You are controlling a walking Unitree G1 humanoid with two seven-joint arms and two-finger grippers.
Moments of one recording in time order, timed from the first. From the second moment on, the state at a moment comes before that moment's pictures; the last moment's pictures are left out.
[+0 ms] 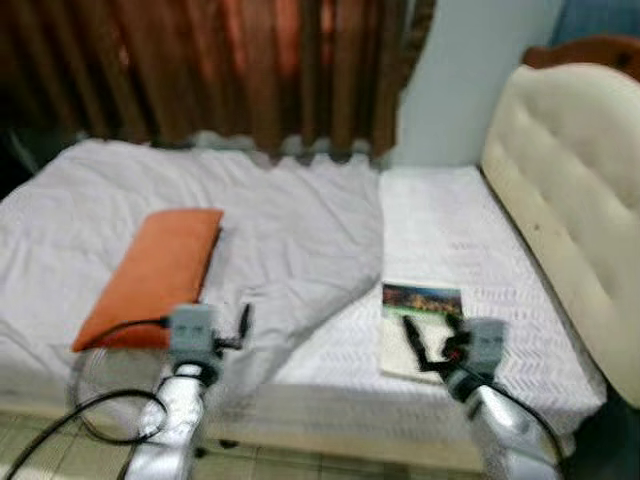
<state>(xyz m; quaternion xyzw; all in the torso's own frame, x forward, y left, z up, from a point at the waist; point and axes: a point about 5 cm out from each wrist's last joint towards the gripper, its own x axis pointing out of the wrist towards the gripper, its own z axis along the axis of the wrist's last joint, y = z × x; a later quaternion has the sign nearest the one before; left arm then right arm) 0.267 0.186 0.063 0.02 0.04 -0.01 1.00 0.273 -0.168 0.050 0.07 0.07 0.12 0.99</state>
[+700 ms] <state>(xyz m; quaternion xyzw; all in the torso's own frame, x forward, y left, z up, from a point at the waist) 0.235 0.167 0.058 0.01 0.03 -0.05 1.00 0.244 -0.195 0.037 0.05 0.08 0.10 0.99</state>
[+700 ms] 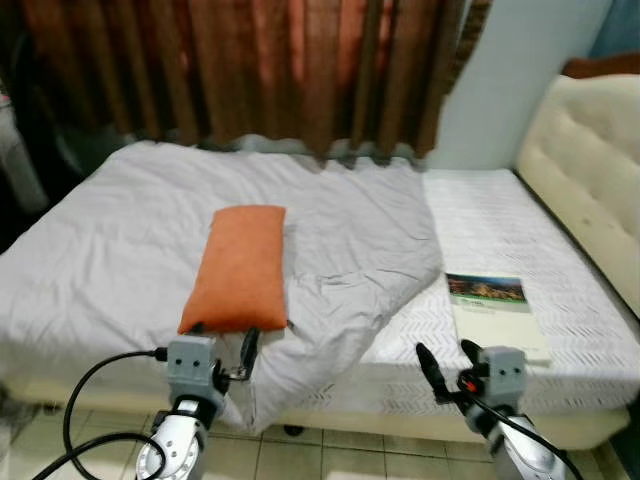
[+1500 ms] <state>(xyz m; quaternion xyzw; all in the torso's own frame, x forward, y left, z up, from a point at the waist) 0.259 0.161 0.067 0.03 0.04 -0.03 1.00 0.269 -0.189 0.043 0.04 0.07 0.09 0.99</state>
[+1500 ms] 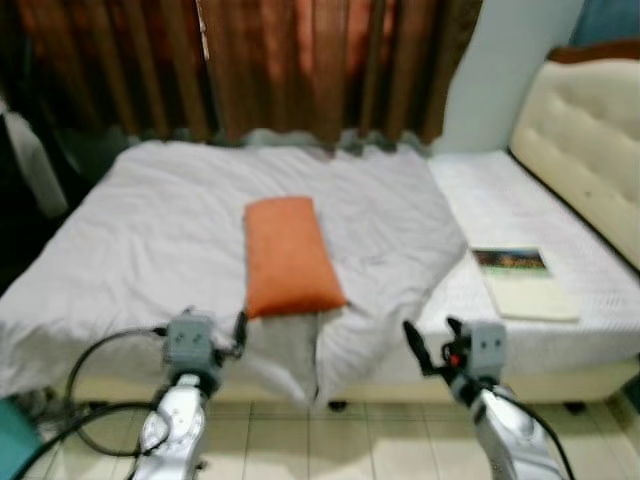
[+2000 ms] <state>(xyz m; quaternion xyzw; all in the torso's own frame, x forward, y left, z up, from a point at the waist) 0.268 0.166 0.070 0.06 0.04 -0.02 1.00 0.274 -0.182 0.045 0.04 0.07 0.10 0.99</state>
